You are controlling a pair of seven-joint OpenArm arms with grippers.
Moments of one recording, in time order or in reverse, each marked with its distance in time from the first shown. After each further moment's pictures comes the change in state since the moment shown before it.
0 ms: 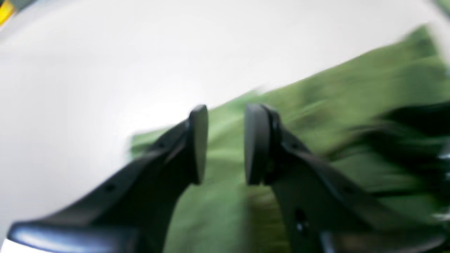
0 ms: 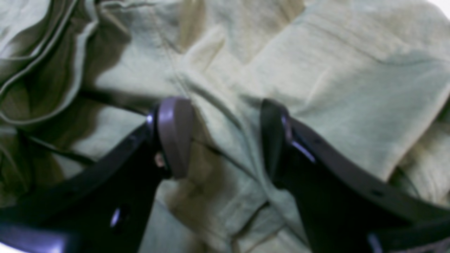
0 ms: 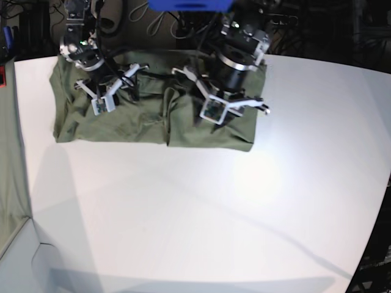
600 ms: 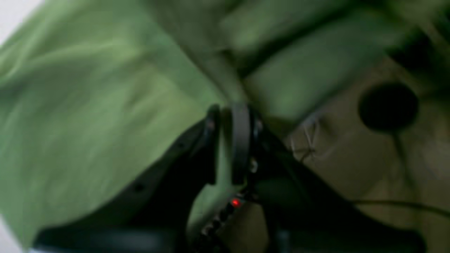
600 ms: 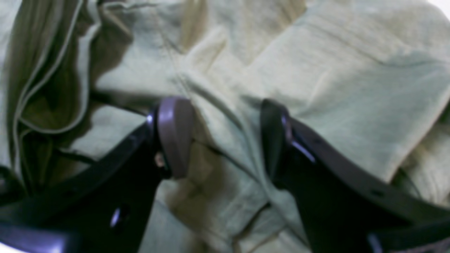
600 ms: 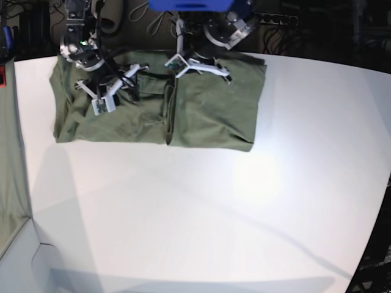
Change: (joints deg) left arm -1.9 -6.7 14.9 -9.6 -0.4 -10.1 9.4; right arm 0.0 -0.1 0.0 0.0 0.0 0.0 0.0
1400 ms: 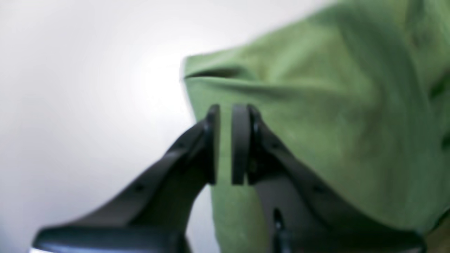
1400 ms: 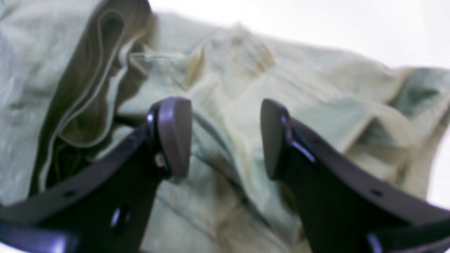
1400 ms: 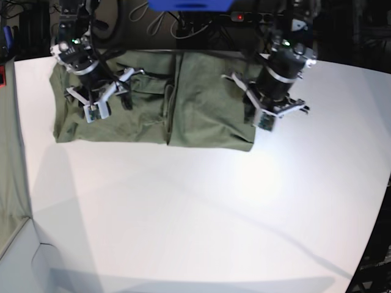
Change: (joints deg) left arm 0.7 0.8 -33.3 10.0 -17.3 0.7 1.3; right arm -1.3 0.1 0.5 12.3 -0.2 0.0 -6.7
